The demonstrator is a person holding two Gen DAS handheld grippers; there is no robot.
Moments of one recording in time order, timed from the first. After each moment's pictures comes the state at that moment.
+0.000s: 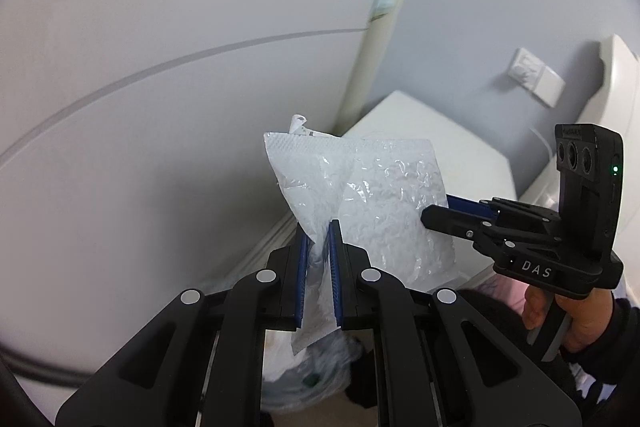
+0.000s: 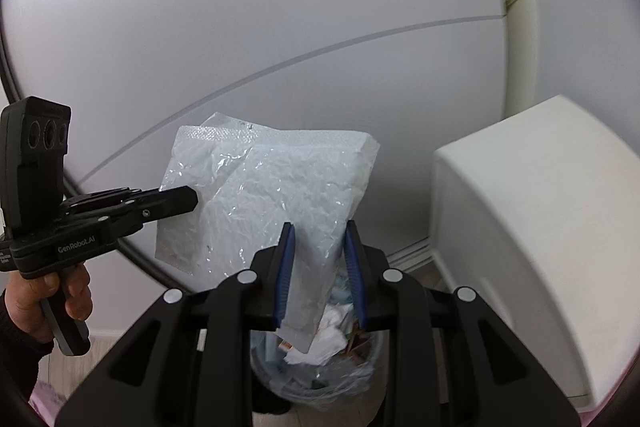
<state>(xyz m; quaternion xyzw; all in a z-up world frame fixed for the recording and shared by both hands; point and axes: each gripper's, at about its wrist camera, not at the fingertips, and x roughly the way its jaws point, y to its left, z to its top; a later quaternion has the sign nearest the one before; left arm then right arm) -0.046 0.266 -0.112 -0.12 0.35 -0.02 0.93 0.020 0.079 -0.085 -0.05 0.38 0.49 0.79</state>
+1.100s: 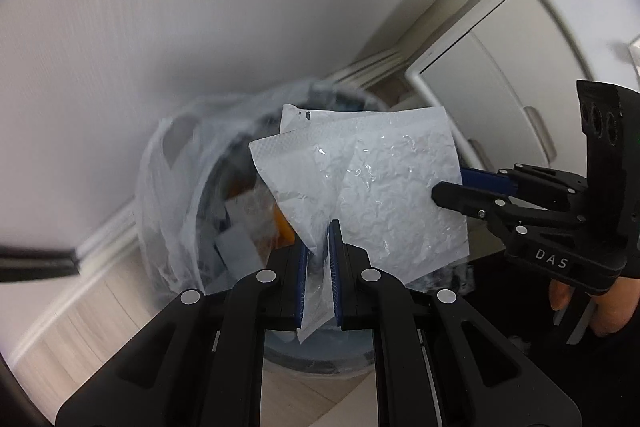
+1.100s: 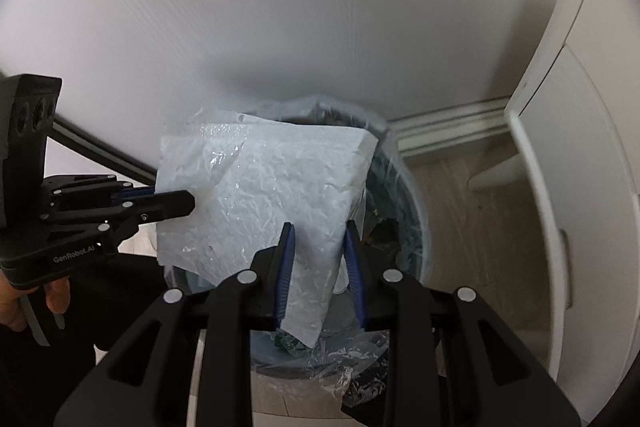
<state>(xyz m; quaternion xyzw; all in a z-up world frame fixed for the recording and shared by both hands) -0.025 0.318 -0.369 -0.24 0.54 0.02 0.81 0.061 0.204 -0.308 -0.20 0.55 0.47 0.66</state>
